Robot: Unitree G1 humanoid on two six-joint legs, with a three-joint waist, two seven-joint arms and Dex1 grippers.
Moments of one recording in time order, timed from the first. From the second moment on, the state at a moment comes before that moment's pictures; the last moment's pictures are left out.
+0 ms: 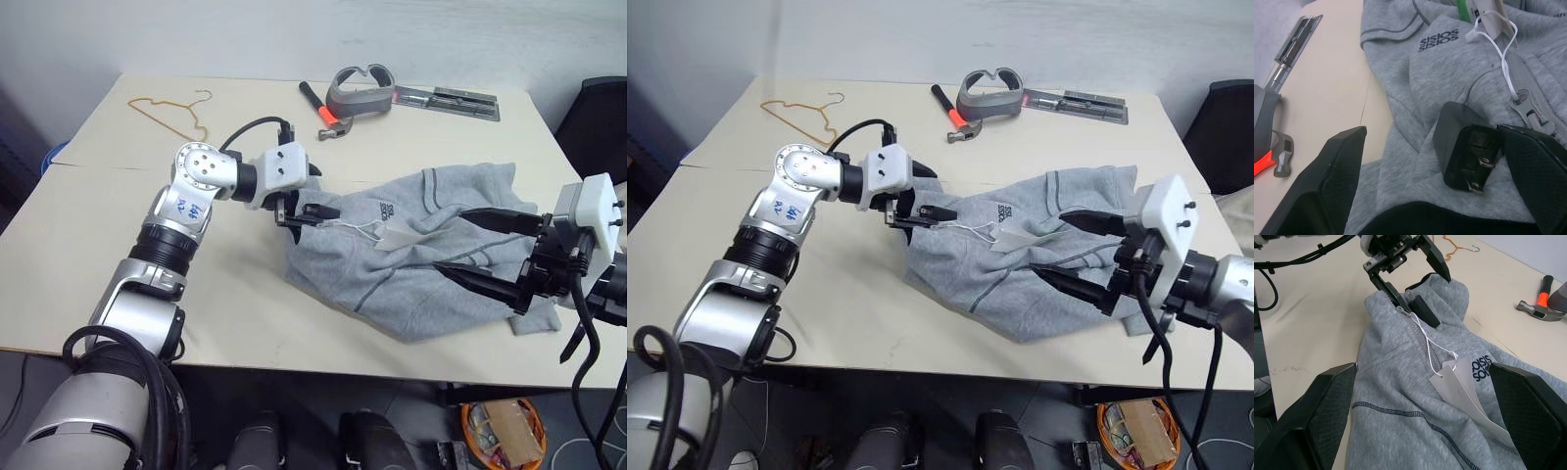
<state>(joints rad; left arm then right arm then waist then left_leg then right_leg) -1.14 0.46 -0.27 0.69 0.05 -0.13 -1.08 -0.15 -0.98 -0.51 -0.63 0.90 0.79 0.79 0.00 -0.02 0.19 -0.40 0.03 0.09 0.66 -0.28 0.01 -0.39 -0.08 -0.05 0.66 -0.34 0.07</state>
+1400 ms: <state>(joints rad) -0.31 0.68 0.55 0.22 0.02 0.43 -0.11 -0.46 -0.84 -0.09 -0.51 0.84 0.72 0.84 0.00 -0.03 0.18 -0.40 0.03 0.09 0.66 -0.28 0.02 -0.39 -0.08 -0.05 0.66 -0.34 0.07</state>
